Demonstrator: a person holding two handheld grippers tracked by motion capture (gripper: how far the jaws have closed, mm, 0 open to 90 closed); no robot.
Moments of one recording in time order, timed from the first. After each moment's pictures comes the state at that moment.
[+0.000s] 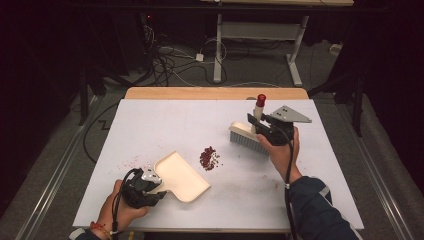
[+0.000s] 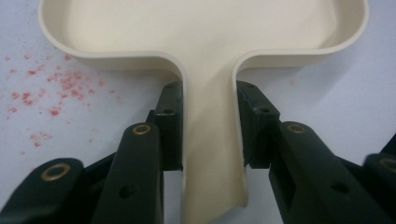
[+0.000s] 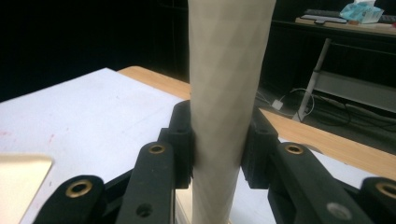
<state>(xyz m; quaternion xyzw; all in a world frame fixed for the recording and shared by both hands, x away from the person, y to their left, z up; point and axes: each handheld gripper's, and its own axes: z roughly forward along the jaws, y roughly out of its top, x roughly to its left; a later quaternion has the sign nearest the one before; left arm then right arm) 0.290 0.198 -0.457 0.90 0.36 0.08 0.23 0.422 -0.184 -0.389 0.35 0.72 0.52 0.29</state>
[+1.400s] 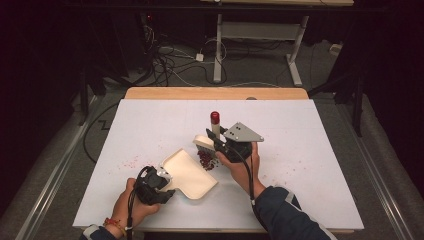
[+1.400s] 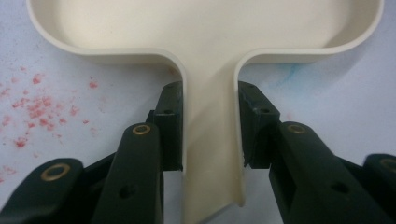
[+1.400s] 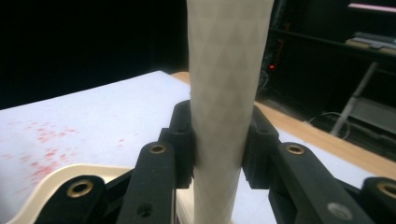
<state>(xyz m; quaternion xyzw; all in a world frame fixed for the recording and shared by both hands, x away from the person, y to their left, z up) 0.304 0.171 -0.463 0.90 0.38 0.07 0.21 0.383 -0.084 -0.409 0.28 0.74 0.53 0.30</state>
